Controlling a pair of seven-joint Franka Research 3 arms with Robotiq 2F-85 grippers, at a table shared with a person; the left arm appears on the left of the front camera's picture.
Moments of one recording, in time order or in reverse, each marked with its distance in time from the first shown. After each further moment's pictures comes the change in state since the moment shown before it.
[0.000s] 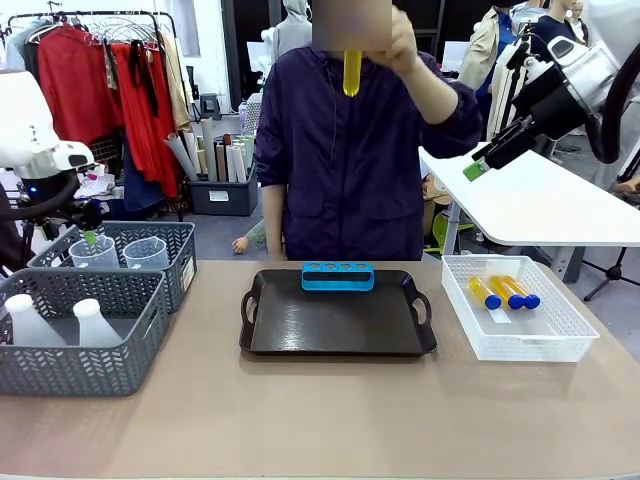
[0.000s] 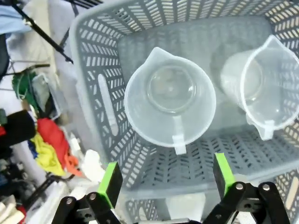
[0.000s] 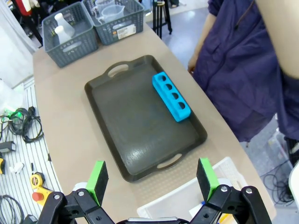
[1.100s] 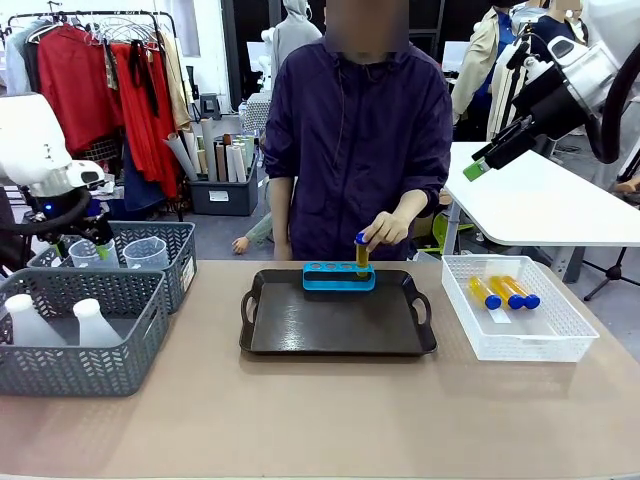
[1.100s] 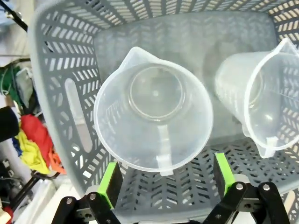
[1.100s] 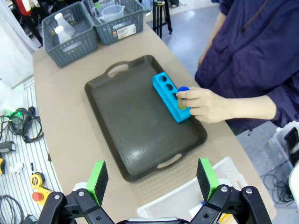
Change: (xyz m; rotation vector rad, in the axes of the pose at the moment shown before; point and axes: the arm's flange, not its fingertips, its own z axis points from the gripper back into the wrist) left arm 0.003 -0.004 -0.041 -0.064 0.040 0.035; right arm 0.000 0.000 0.000 0.000 0.000 0.000
